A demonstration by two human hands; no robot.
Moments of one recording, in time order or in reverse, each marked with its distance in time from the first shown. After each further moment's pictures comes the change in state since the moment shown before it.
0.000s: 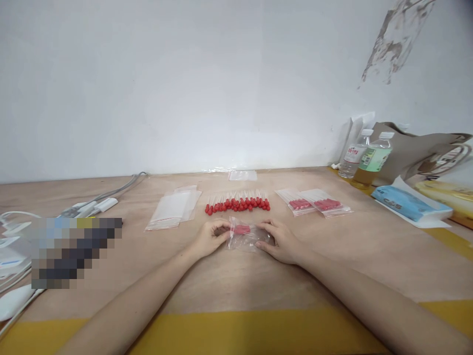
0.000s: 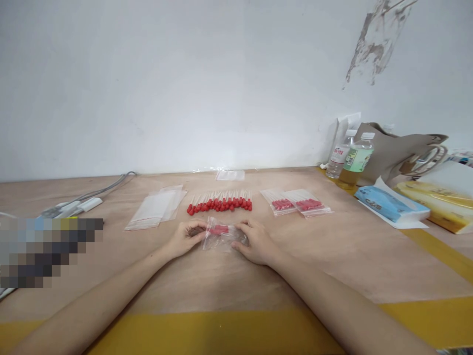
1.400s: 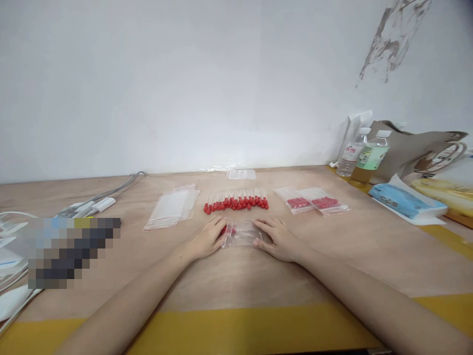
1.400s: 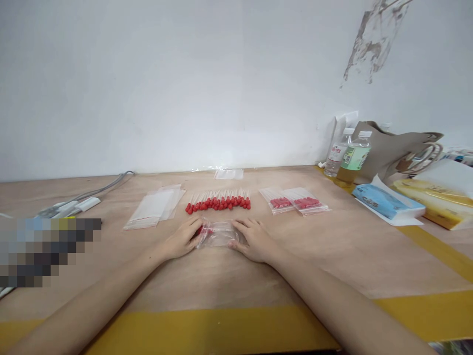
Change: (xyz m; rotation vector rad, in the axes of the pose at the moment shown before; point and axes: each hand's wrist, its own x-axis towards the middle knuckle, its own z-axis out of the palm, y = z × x) left_hand 0.000 0.017 -0.011 0.517 -0.171 0.232; right_hand 0.001 0.000 -0.004 -0.113 -0.053 -0.054
